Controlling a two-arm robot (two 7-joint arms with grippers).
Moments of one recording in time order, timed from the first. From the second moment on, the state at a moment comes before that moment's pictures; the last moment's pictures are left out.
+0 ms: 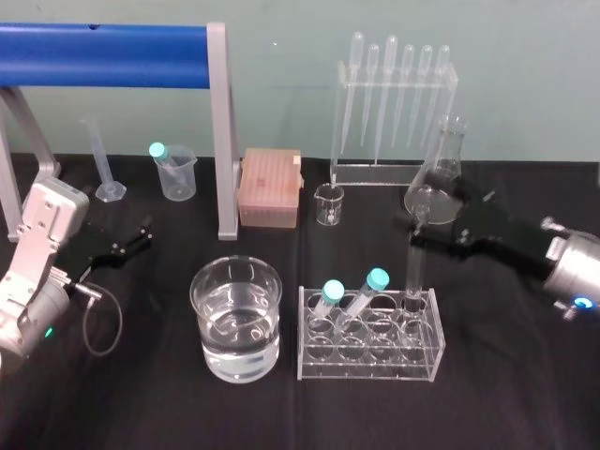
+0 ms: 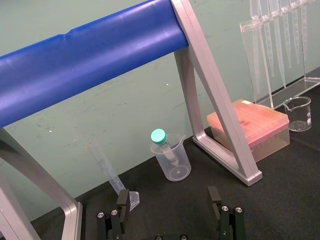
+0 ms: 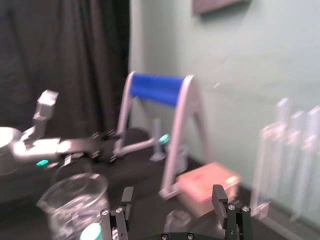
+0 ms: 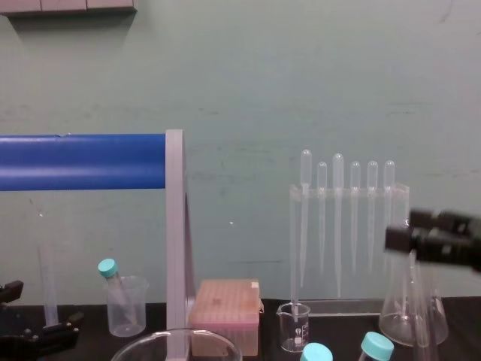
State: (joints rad) left arm -0.20 0.60 0.45 -1.41 -0.25 -0.12 0.03; right arm 0.31 0.65 -0.42 -1.44 0.72 -0.10 0.74
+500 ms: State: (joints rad) left arm -0.20 0.60 0.45 -1.41 -0.25 -0.12 0.03; right arm 0.18 0.61 -0.27 -1.59 0.52 -0.15 0.32
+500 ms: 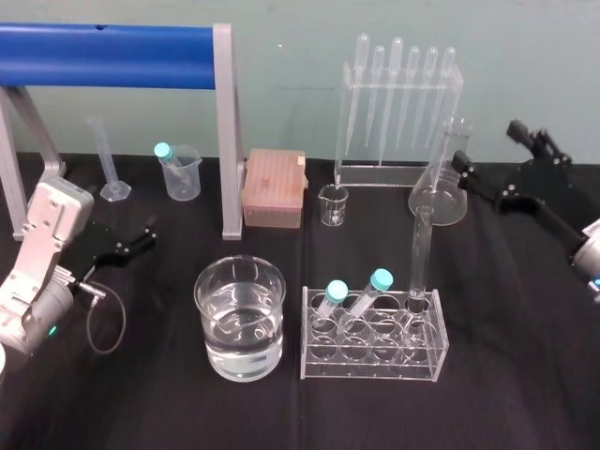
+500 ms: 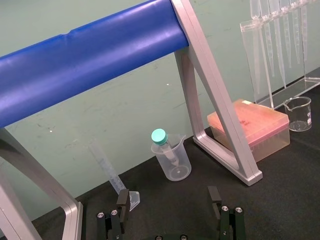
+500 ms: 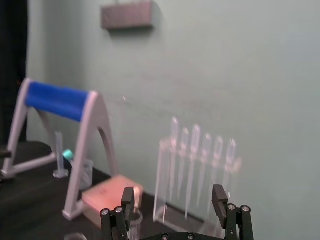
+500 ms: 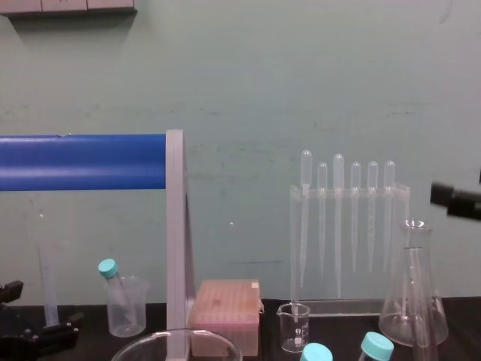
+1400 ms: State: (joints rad) left arm -0.20 0.60 0.45 -1.41 -0.25 -0.12 0.03; right arm 0.21 0.51 -0.30 -1.42 0.54 0.02 0.34
